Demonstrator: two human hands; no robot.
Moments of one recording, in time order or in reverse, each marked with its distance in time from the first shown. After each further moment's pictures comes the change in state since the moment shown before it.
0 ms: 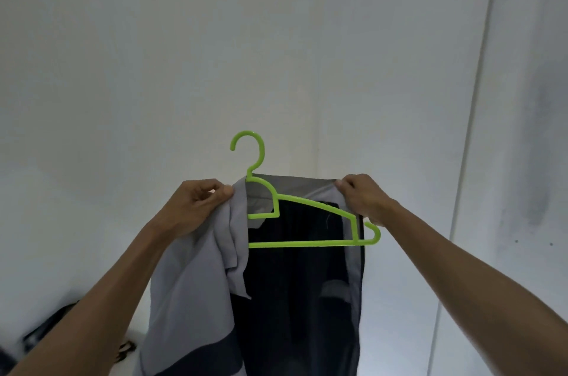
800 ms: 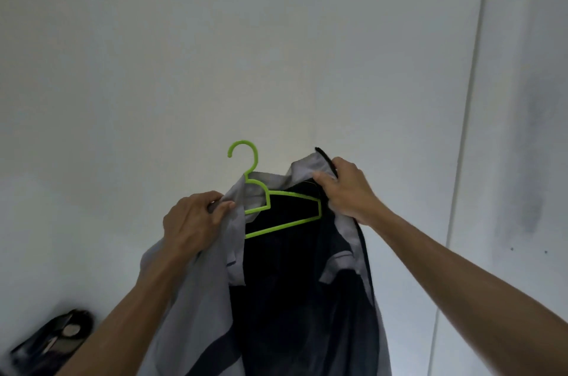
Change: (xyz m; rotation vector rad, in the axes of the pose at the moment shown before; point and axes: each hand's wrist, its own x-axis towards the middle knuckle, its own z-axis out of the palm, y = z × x) left_hand 0.001 -0.001 0.027 0.729 0.332 -0.177; right_hand -0.026 -0.053 -0.003 0.018 0.186 -0.238
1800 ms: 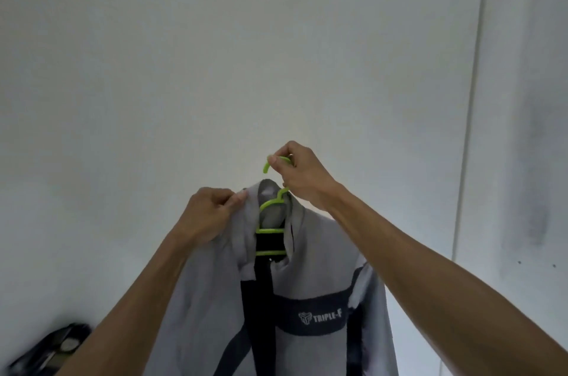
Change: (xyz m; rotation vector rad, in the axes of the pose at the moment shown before) left_hand 0.023 0.018 -0.020 -0.501 -0.188 0.074; right_hand 0.026 -0.078 0.032 0.347 -0.141 -0.074
